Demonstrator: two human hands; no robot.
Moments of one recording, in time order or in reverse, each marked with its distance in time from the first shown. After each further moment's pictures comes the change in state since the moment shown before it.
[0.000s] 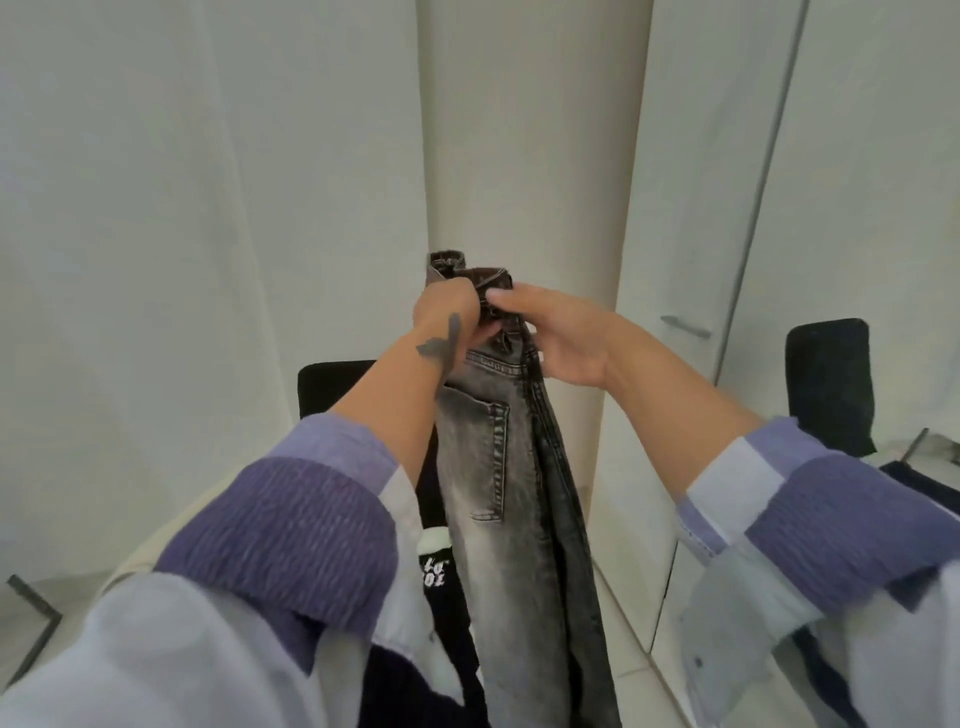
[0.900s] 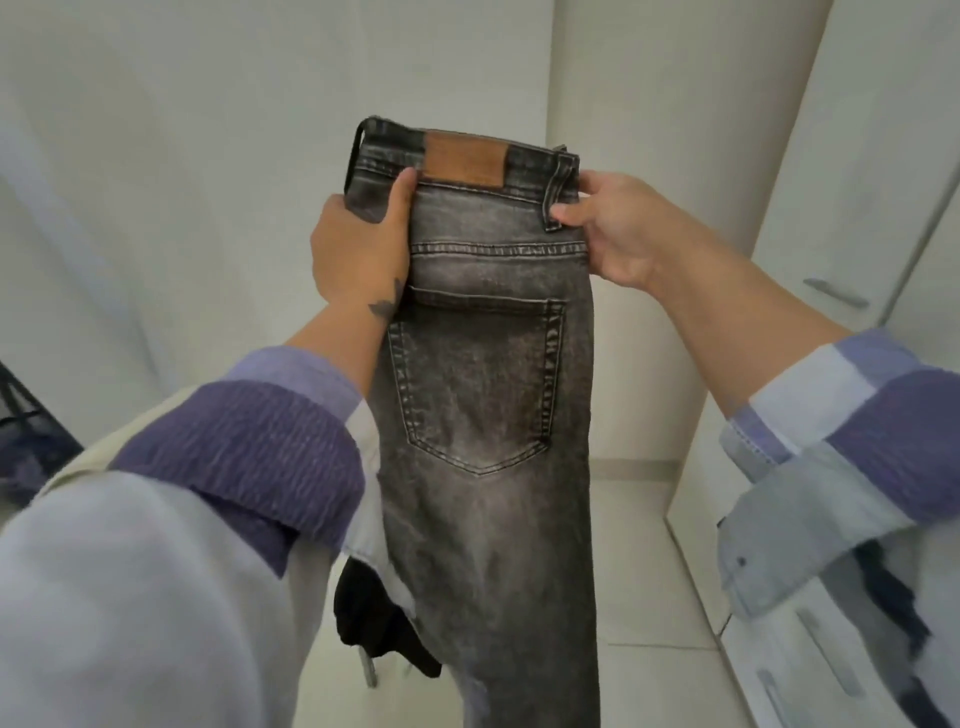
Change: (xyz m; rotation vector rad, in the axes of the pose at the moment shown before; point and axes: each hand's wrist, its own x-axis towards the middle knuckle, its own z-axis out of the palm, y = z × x) left_hand -0.046 -0.003 -0.135 0.515 0.793 0.434; right_hand 0.024 -0.022 0.041 0.144 -0.137 -0.158
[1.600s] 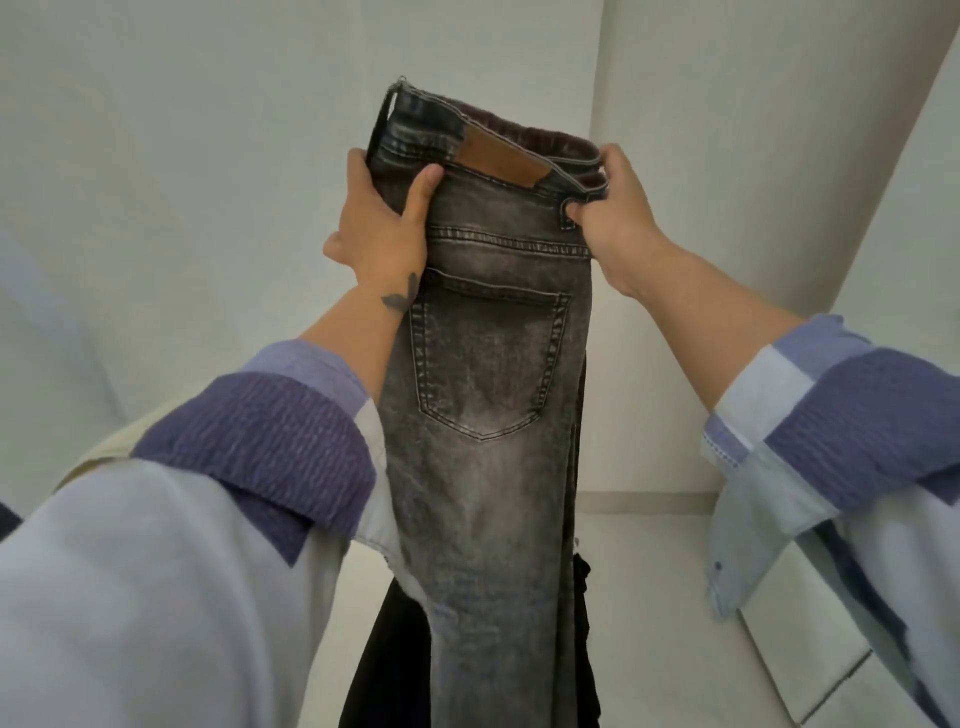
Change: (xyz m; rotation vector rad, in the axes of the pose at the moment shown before) left_hand 0.191 -0.100 0.145 -0.094 -0.067 0.199; right_hand 0.257 0.082 -0.001 -0.363 0.409 -0.254
